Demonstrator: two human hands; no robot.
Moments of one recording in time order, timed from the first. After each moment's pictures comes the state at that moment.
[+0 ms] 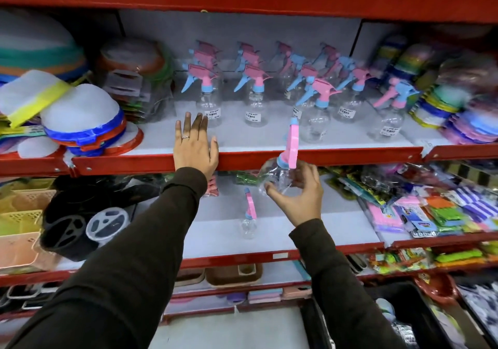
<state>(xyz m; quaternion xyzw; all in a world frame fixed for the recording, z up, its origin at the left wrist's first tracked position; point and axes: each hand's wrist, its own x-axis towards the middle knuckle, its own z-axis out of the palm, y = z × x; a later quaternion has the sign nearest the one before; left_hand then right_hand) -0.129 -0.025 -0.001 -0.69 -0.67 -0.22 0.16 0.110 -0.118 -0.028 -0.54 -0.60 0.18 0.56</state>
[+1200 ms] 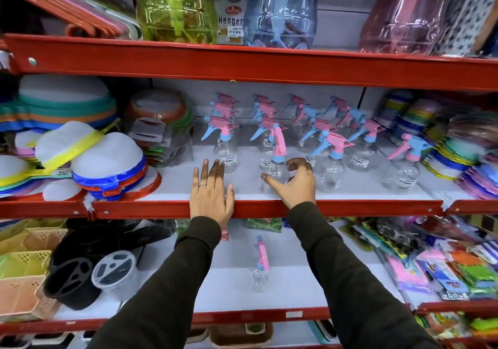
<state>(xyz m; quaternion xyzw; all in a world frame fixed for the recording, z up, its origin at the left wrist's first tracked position) -0.132 -0.019 -0.005 -0.68 -0.67 -0.24 0.18 0.072 0.000 0.040 -0.62 -0.60 0.16 0.48</state>
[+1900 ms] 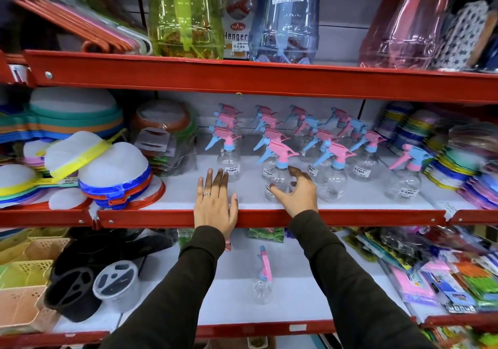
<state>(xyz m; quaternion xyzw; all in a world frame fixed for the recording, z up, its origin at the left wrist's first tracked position) -0.132 -0.020 -0.006 -0.68 -0.67 -0.25 0.18 0.070 0.001 0.039 -0.62 -0.61 0.17 0.47</state>
